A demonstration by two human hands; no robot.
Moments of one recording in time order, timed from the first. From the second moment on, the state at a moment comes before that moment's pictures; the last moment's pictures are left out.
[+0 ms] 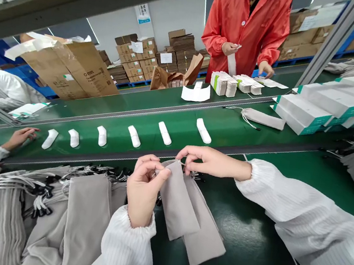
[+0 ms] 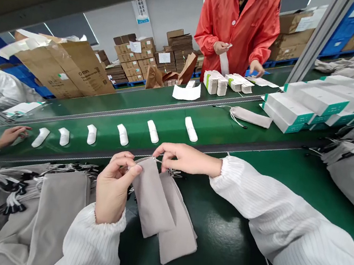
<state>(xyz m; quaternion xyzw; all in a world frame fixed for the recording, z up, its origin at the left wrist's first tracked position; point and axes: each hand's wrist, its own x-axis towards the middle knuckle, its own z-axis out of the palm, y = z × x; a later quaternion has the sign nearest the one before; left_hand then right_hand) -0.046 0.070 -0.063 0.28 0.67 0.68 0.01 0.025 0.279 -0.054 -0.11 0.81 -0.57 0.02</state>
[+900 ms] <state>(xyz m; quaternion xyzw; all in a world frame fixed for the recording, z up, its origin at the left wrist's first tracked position) -0.047 0.078 -0.056 0.22 0.60 0.77 0.08 0.019 0.318 -0.047 -0.01 0.91 -0.42 -0.02</state>
